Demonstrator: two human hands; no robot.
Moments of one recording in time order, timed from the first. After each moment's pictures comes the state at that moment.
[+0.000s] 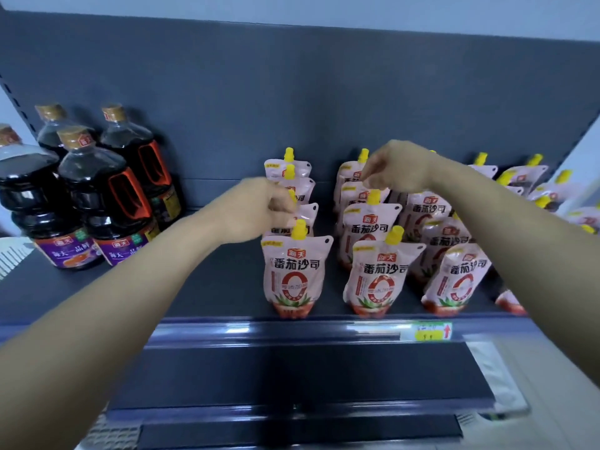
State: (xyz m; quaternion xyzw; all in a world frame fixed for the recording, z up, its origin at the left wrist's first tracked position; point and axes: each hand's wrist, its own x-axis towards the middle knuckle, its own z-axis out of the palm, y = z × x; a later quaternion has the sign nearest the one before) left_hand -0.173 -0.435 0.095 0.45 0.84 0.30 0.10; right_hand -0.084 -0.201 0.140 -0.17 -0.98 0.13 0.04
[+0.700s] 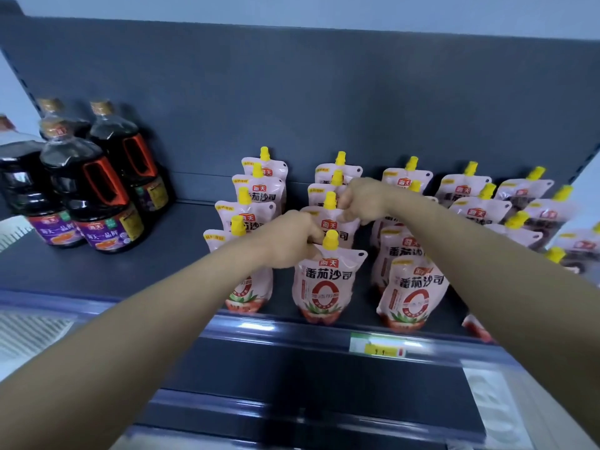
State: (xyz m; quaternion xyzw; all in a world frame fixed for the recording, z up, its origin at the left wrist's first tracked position) left_hand -0.091 -0.323 0.072 0.47 0.85 0.20 0.12; right_hand -0.073 -0.152 0.105 -0.06 -0.99 0.02 -0.12
